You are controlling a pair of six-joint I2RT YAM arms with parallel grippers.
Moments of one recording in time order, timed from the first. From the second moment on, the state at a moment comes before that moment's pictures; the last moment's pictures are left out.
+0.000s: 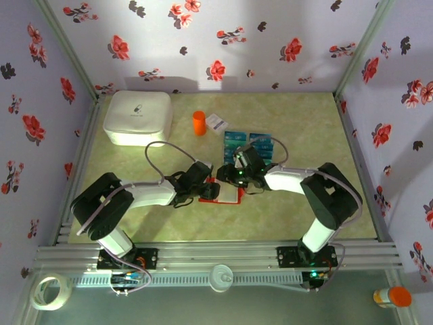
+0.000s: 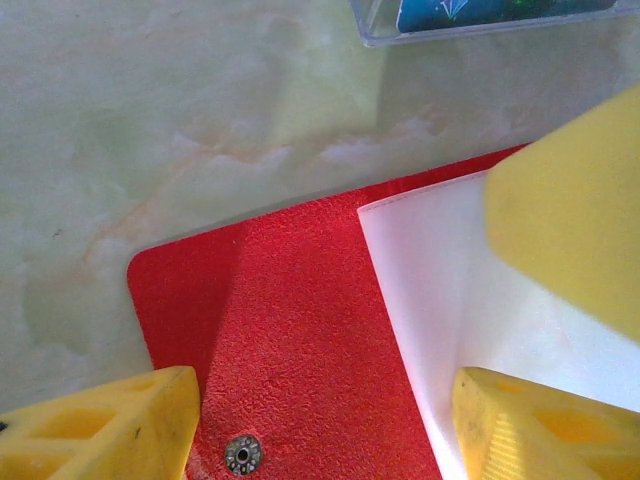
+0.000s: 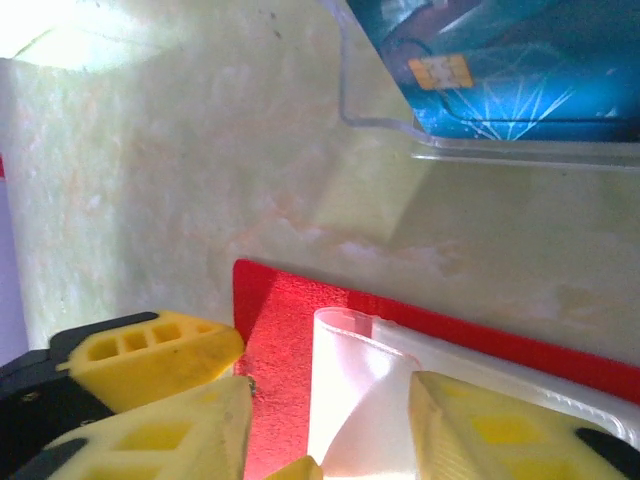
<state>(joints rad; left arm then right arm) -0.89 1.63 0.73 -0.03 -0.08 -0.52 0.66 1.65 0.79 0.03 -0.36 0.87</state>
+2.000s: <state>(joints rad) -0.68 1.23 0.55 -0.12 -0.02 -0.60 0.77 1.83 0.87 0.25 -0.42 1.09</state>
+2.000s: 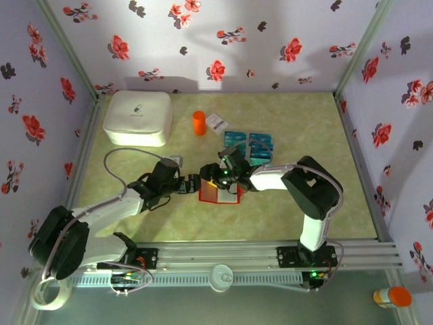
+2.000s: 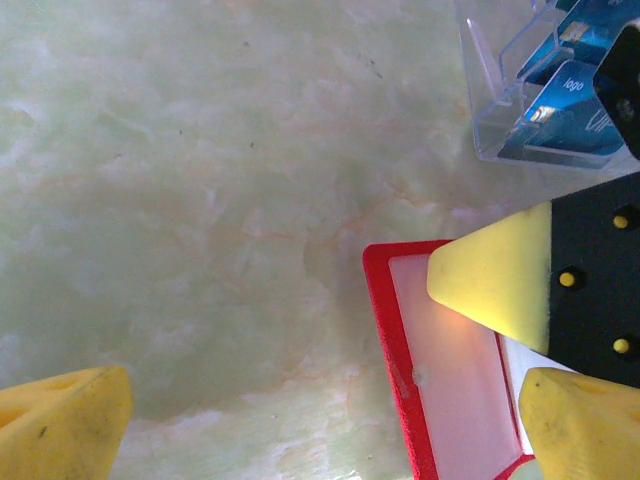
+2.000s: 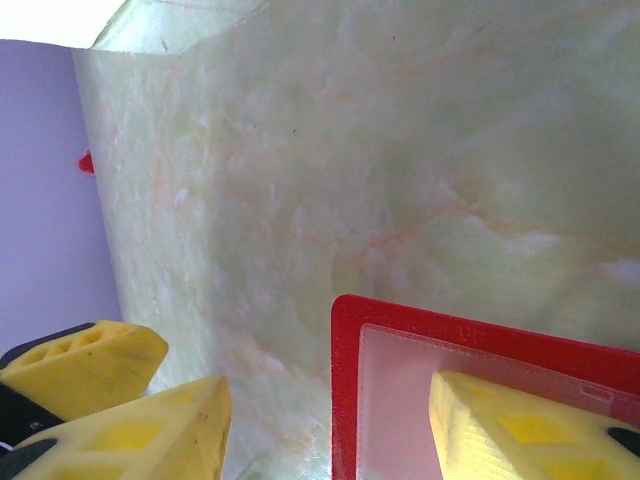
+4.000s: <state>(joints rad) -0.83 1.47 0.60 -0.13 -0.15 -0.44 0.63 1.69 0.94 -0.02 -0.40 0.94</state>
